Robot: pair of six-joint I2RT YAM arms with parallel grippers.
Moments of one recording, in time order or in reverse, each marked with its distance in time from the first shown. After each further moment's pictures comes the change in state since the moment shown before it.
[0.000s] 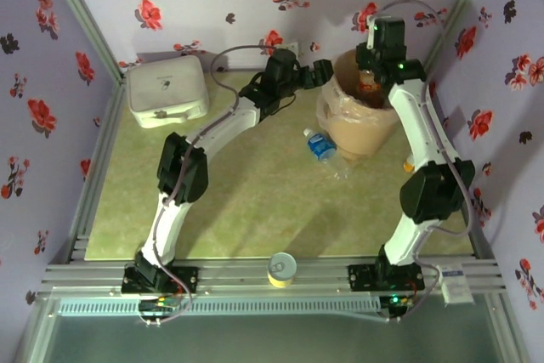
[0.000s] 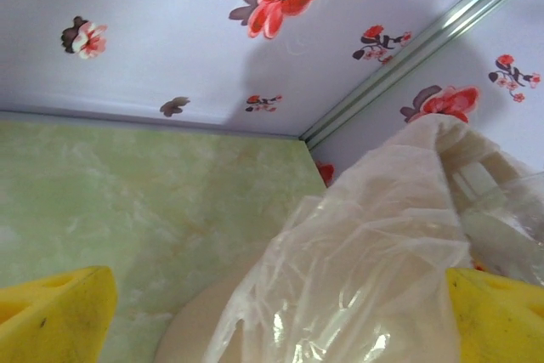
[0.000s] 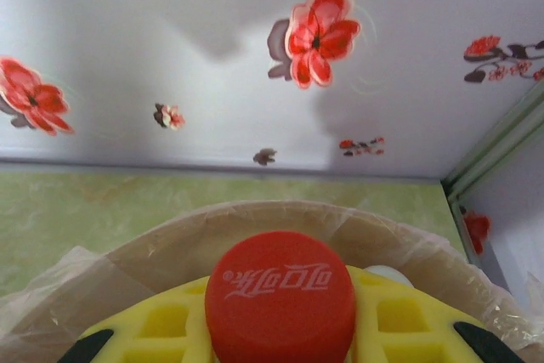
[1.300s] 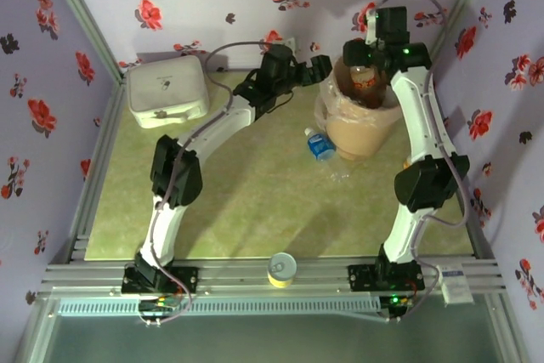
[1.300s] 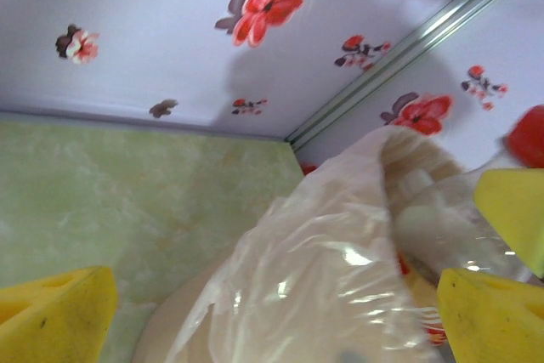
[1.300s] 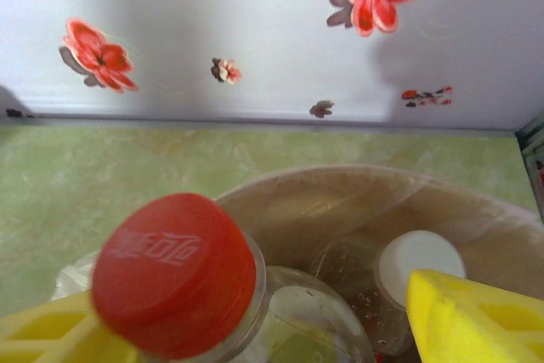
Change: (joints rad) left arm -0.002 -0.086 -0.021 -0.037 0.011 -0.023; right arm -0.016 0.120 0.354 -0.370 -0.144 0.077
